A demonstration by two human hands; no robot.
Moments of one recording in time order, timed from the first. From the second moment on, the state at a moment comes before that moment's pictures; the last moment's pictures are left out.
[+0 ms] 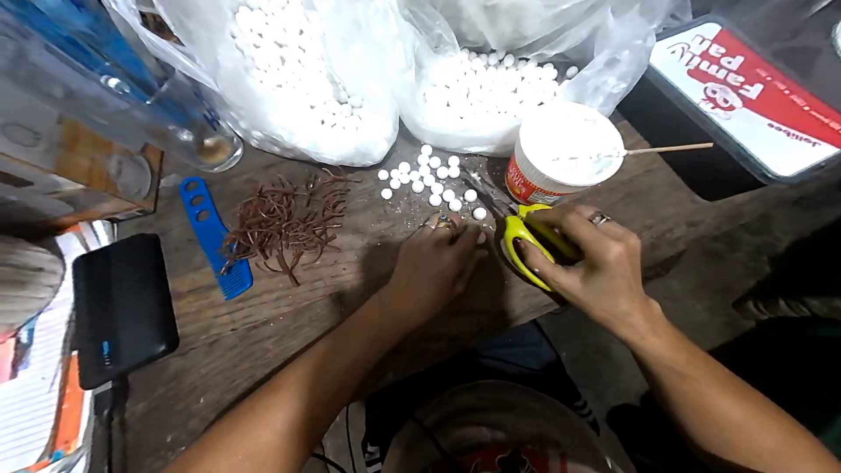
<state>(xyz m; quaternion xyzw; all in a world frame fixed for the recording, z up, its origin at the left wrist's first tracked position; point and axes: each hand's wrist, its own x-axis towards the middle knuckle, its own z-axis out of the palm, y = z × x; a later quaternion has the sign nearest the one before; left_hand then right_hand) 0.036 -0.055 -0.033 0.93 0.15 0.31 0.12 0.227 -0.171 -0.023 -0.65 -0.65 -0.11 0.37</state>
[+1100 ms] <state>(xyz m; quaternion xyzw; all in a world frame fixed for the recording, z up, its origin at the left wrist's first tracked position) 0.031 -0.021 -0.013 0.84 0.27 0.42 0.20 0.245 -0.152 -0.031 -0.52 -0.78 -0.01 0.35</state>
